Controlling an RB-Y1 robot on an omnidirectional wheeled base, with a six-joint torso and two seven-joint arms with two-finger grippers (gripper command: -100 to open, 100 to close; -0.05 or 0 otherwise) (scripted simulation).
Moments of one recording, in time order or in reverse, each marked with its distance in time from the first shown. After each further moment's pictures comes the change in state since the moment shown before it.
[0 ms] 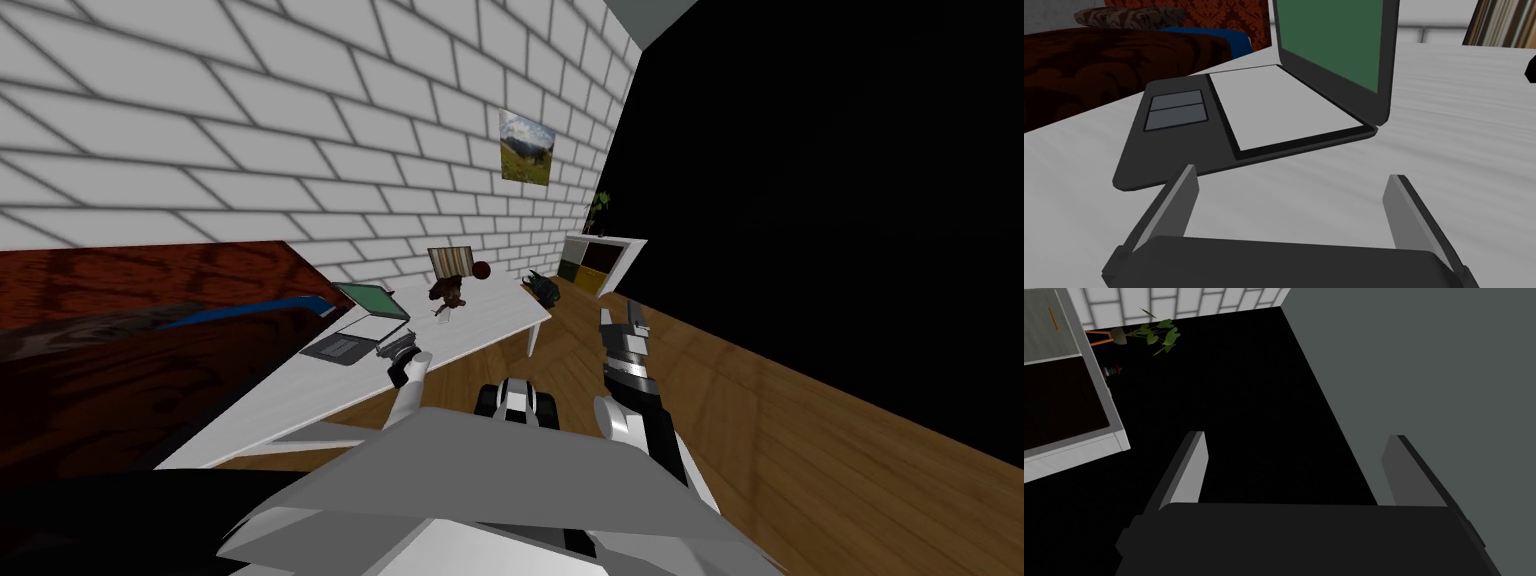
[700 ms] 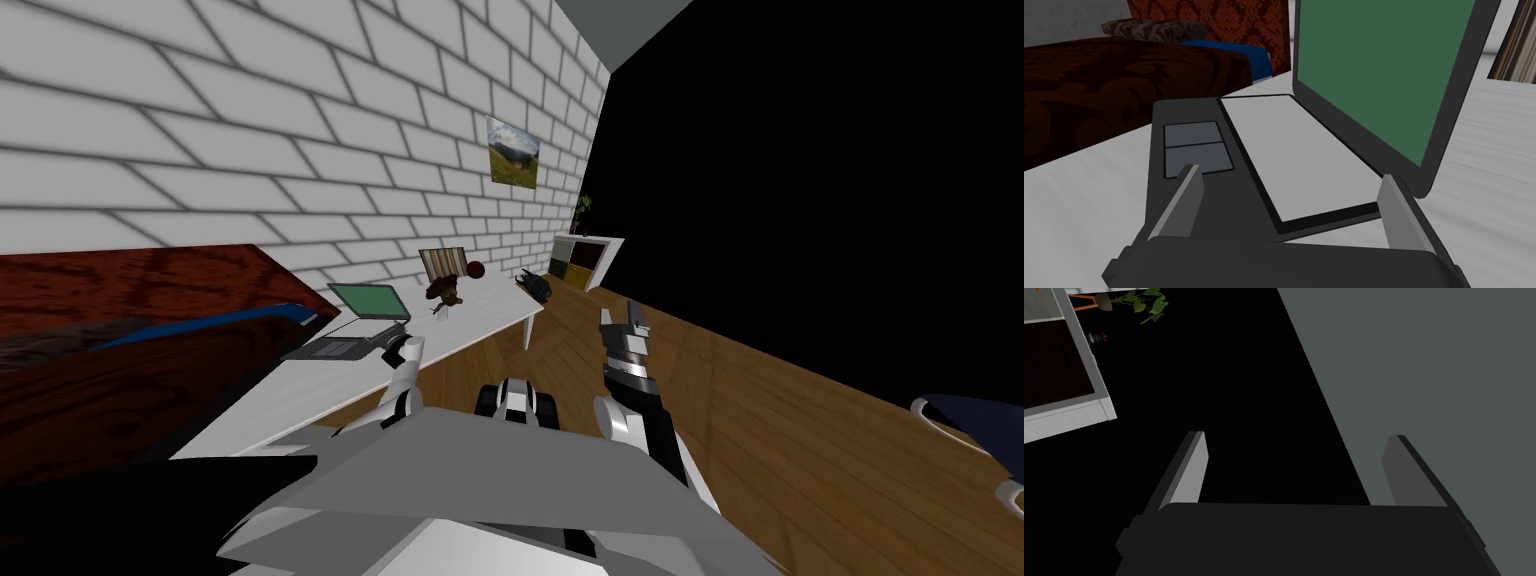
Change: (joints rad) left arm -0.177 0.165 0.055 0.187 0.149 -0.084 -0.145; right arm 0.000 0.000 0.000 0.000 0.000 0.000 0.000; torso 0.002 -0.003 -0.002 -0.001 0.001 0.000
